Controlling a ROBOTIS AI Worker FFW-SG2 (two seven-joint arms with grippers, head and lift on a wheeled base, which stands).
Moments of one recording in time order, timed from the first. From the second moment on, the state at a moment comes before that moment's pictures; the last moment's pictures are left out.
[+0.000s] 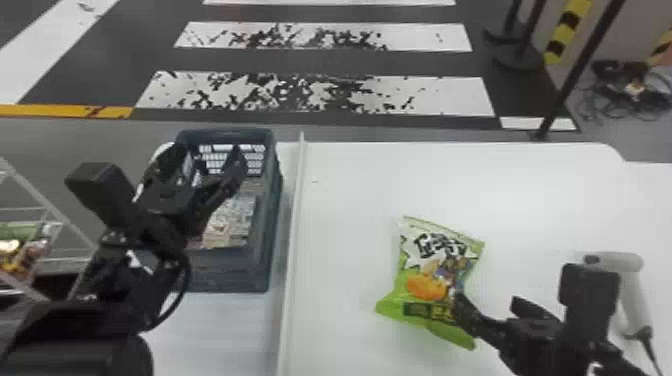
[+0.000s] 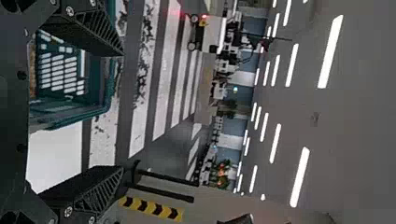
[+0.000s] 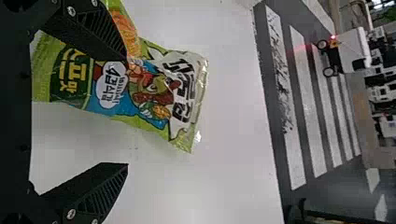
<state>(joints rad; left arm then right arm) 0.33 0.14 0.09 -1.99 0.28 0.15 -0.16 0.60 0.00 -0.05 -2.25 -0.19 0.82 0.08</state>
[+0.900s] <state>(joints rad) 0.43 0.17 0.07 -1.95 0.28 -0.03 -0.14 0.38 0.00 -0.29 -2.09 -0.42 1.32 0.36</state>
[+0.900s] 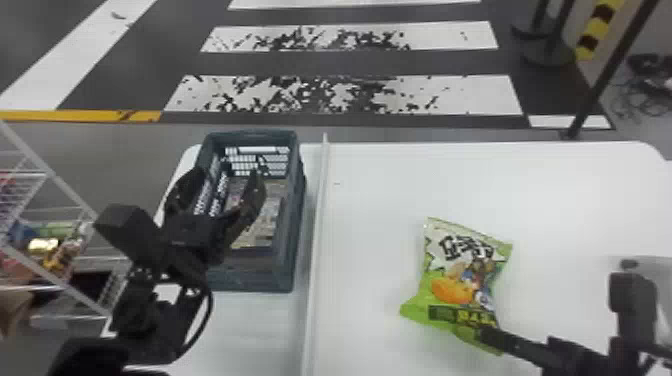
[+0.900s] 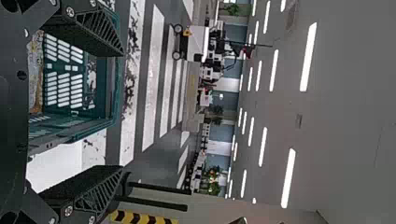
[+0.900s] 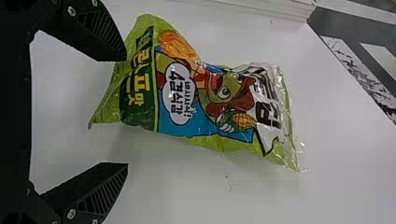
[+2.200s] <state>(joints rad) 0.45 0.18 0.08 -1.94 0.32 -0.03 -0.16 0.30 0.00 -0.32 -2.17 -0.29 1.39 0.46</state>
